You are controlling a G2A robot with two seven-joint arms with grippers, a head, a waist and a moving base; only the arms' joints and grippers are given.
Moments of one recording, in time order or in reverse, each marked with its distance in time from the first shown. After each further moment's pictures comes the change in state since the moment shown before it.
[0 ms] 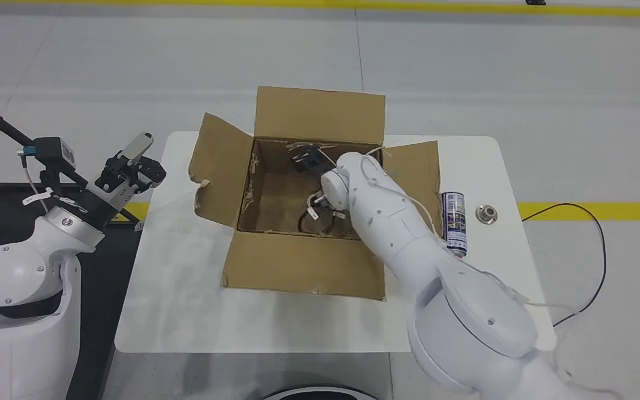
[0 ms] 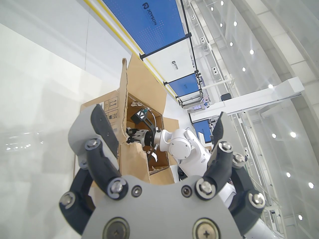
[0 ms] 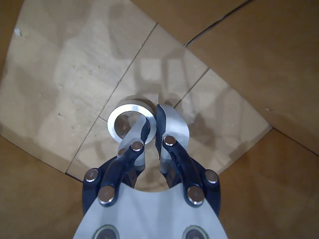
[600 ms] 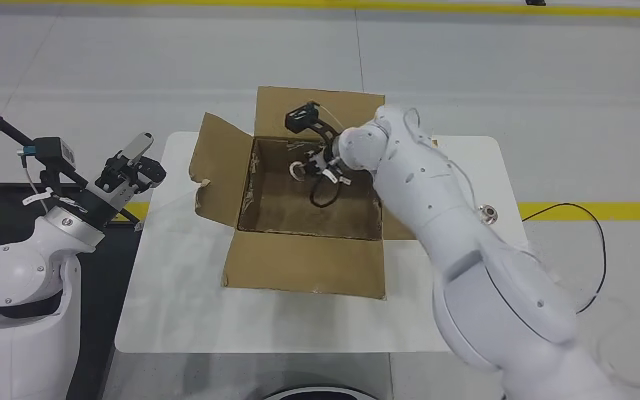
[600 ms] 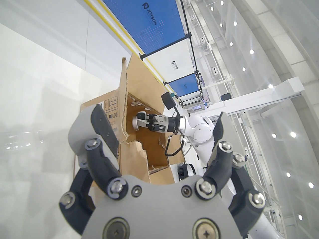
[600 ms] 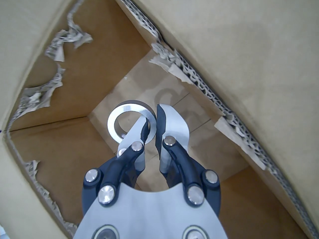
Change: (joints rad) left arm 0.000 0.000 0.000 0.000 0.000 0.000 0.000; right arm 0.132 0.087 0.137 -0.046 0.175 -0.388 0.045
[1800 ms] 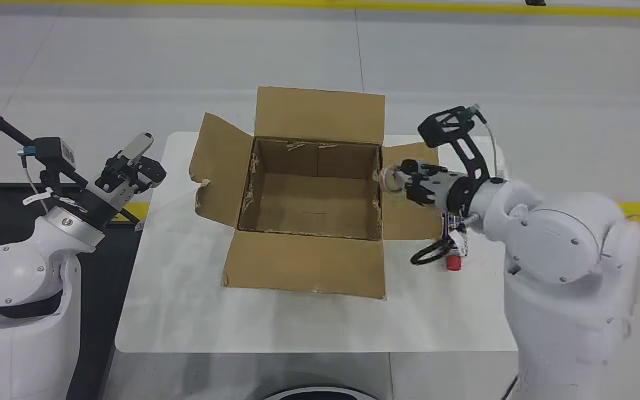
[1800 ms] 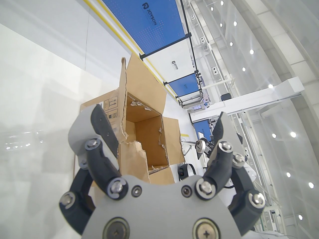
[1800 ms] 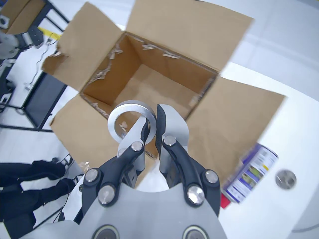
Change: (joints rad) left arm 0.000 0.000 0.000 0.000 0.000 0.000 0.000; right arm -0.880 0.464 0.902 -1.869 -0.434 0.579 0.616
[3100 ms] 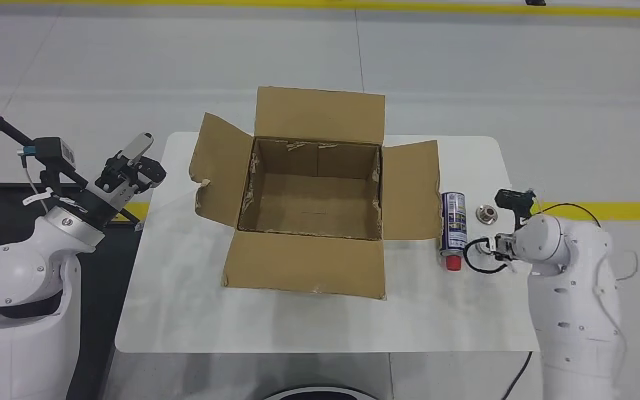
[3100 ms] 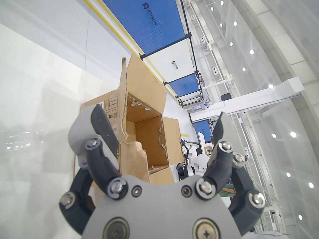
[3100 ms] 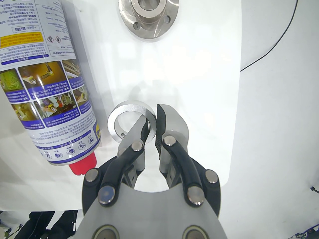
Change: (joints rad) left arm 0.000 0.000 0.000 0.000 0.000 0.000 0.000; right arm -0.088 0.101 0.142 0.617 -0.379 0.062 0.007
